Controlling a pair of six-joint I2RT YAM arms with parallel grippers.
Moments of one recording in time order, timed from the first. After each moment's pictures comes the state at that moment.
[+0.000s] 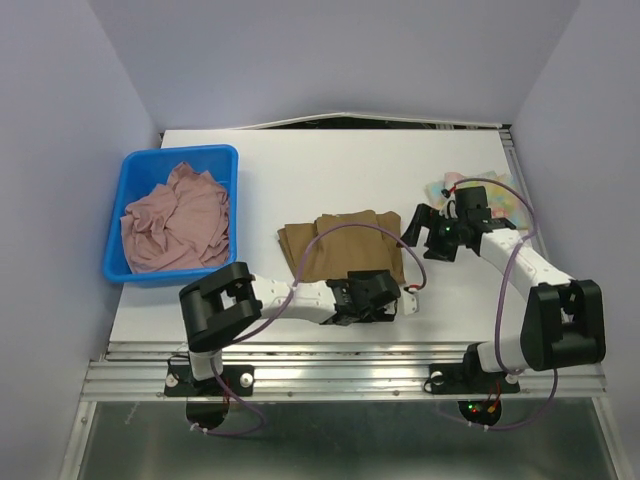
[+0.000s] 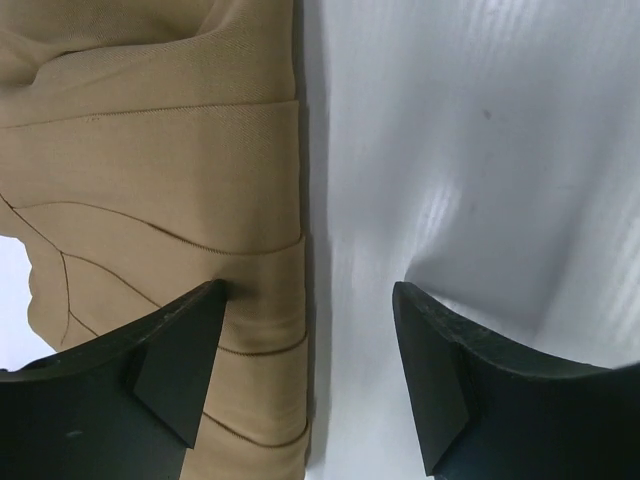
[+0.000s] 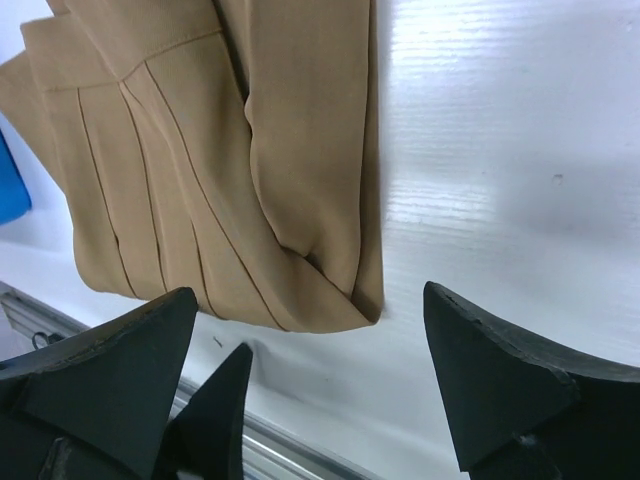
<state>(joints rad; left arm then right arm) -1.26 1.77 1.04 -0.18 -0.35 0.46 0.10 1.38 0.88 -0.44 -0.43 0.46</state>
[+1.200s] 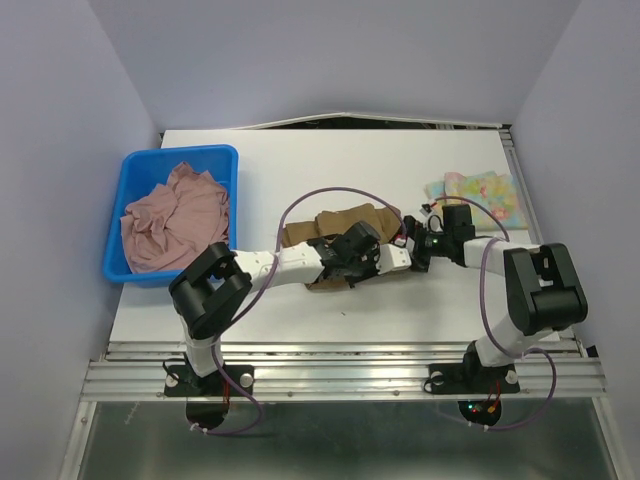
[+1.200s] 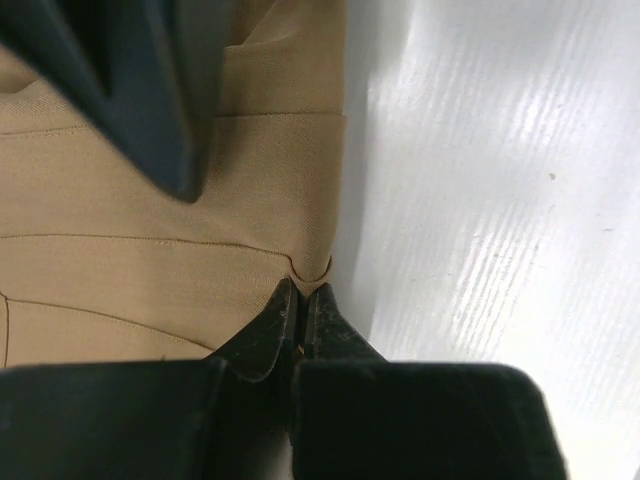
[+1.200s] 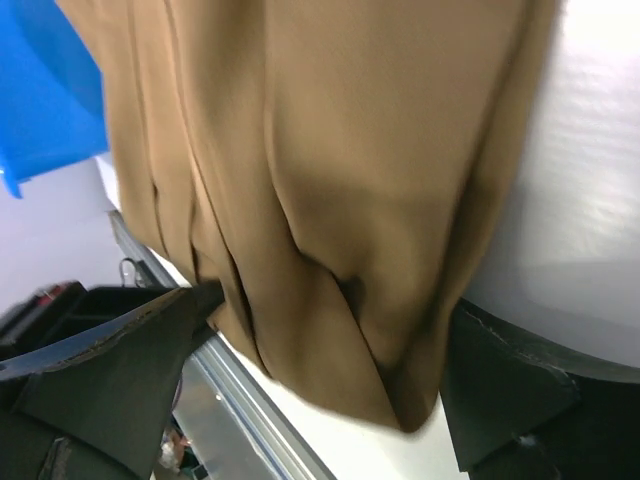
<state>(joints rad) -1.00 1.80 1.16 -0.21 0.09 0.41 0.11 1.59 0.69 0.01 -0.77 0.56</state>
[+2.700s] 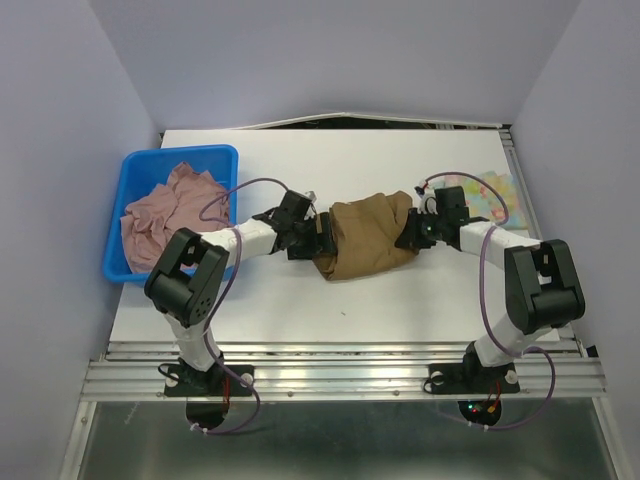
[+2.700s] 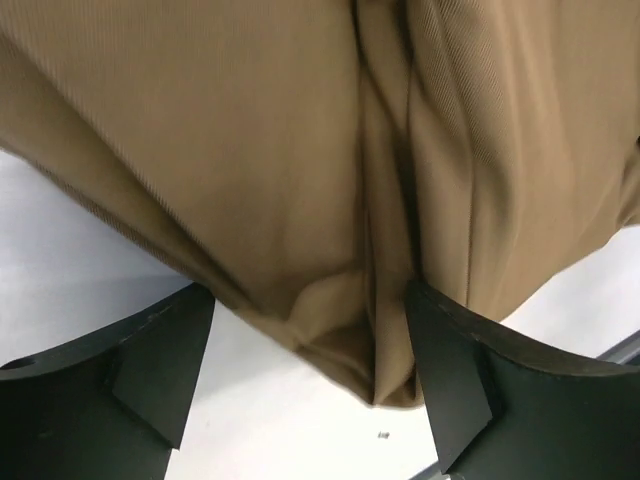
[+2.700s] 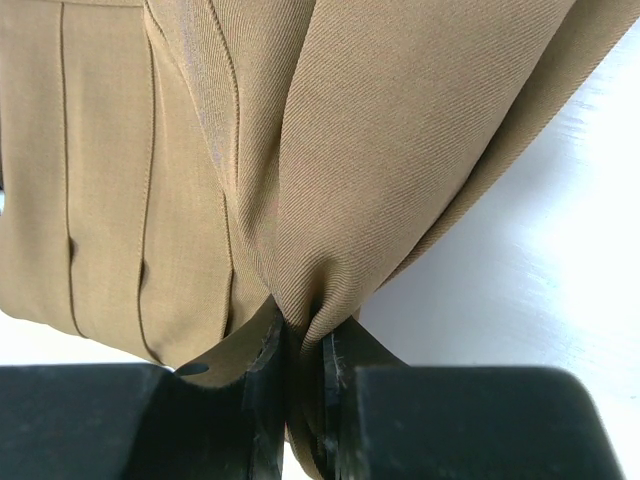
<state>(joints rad) -0.58 1.73 0.99 -0.21 0.19 -0.64 0.17 1.62 0.86 -0.12 -0.45 0.22</state>
